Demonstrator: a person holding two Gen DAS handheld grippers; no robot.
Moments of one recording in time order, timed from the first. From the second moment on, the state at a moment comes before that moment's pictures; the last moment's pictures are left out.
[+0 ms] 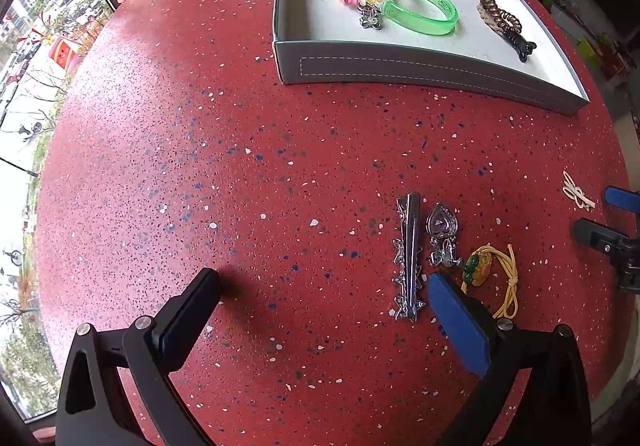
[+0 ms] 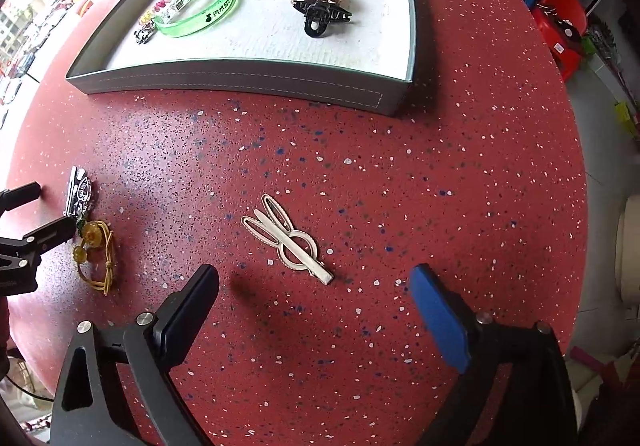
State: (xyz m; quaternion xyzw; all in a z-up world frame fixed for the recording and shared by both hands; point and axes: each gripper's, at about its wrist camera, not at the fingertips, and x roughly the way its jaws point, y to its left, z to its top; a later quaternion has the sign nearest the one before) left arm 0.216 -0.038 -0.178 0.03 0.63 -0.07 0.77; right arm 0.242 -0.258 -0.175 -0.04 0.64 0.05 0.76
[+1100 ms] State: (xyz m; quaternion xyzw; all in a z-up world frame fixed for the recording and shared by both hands) left arm 0.224 -0.099 -0.160 0.07 0.61 -0.15 0.77; right arm 0.237 -0.219 -0.167 -0.05 0.65 0.06 0.76
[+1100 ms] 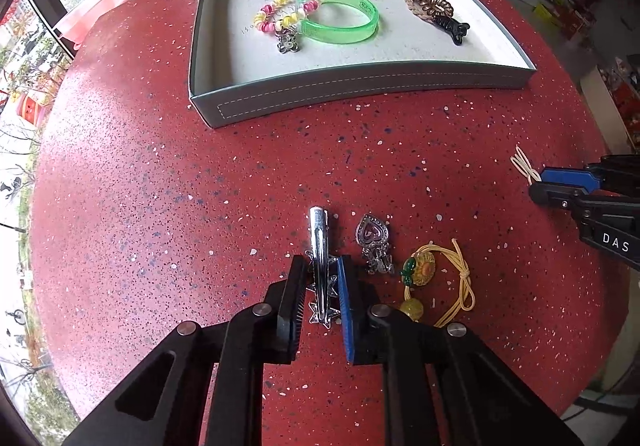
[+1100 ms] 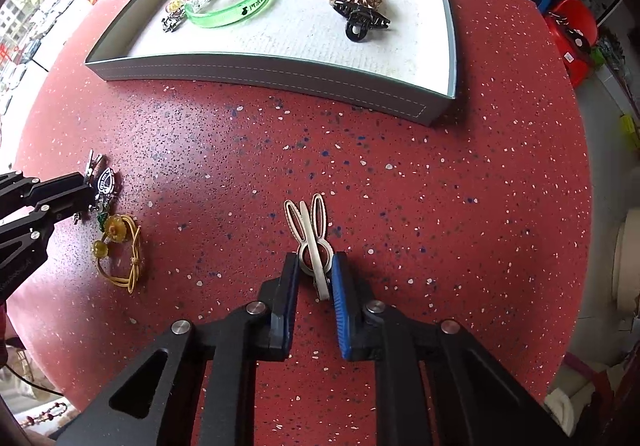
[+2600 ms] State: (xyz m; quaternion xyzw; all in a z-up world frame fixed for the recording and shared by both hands) left arm 0.220 -0.046 -0.119 0.00 0.60 -0.15 0.79; right arm 0.214 -0.266 -0.128 0.09 0.62 0.05 0.78
